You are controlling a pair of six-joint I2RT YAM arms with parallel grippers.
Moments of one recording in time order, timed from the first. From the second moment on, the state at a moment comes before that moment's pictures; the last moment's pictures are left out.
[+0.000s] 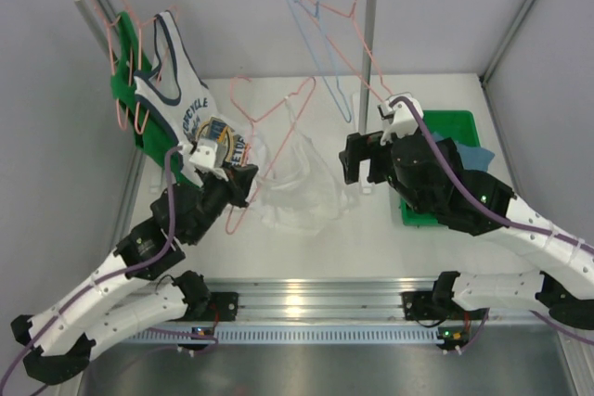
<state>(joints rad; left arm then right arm) -0.89 0.62 0.81 -0.26 -0.37 -0.27 1.10 1.06 1.40 -0.70 0.67 0.35</state>
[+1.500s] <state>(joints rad) -0.32 1.27 1.86 -0.80 -0.19 -0.18 1.10 1.02 1.43 -0.75 0.66 0.37</state>
